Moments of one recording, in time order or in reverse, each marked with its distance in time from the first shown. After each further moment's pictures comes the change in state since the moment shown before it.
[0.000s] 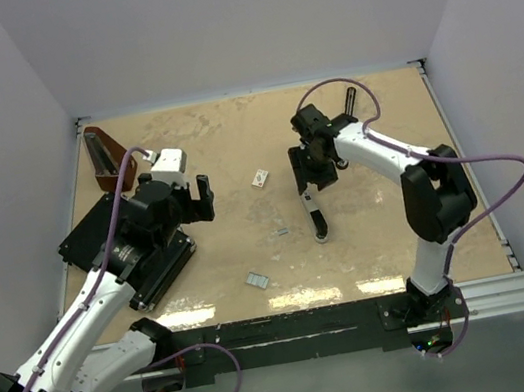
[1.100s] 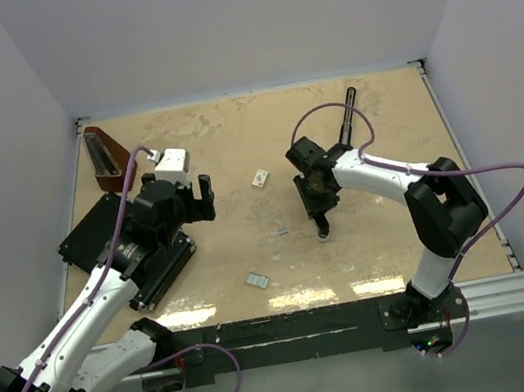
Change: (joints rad) left arm -0.012 0.024 -0.011 0.020 -0.027 0.004; right arm 0.123 -0.137 -0.268 0.077 0.122 0.002
